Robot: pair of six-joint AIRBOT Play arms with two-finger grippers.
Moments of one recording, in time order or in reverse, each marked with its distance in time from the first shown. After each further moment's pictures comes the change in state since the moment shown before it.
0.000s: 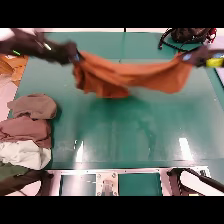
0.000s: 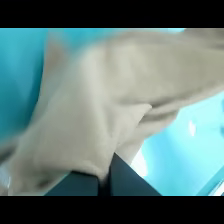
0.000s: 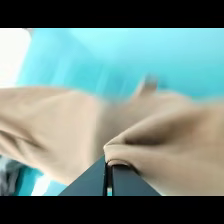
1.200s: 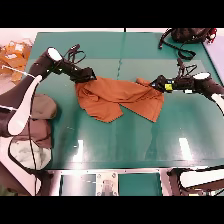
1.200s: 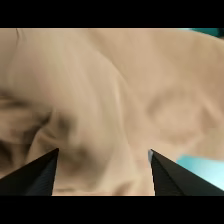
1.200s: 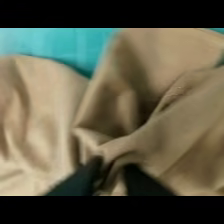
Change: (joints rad) left arm 0.018 -0.613 0.047 0.028 0.145 0.104; right arm 0.171 -0.478 -0.229 -0.018 -0.378 -0.043
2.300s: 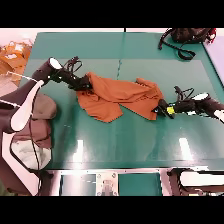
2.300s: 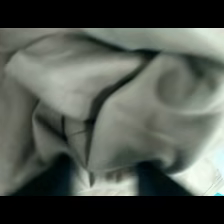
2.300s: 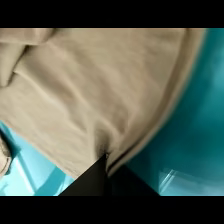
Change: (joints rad) left arm 0.029 -0.047 -0.098 -0.026 0.024 0.061; right arm -0.071 0.105 -0.367 -0.182 0.066 0.156
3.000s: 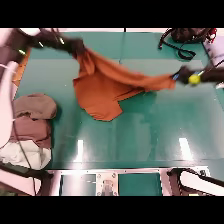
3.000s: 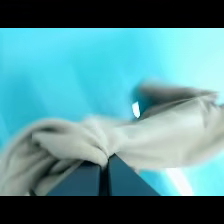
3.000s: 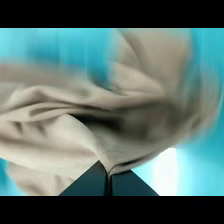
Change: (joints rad) left arm -0.006 0.286 0.358 0.000 -0.049 0.064; right arm -0.060 0.268 0.480 0.008 0.131 0.039
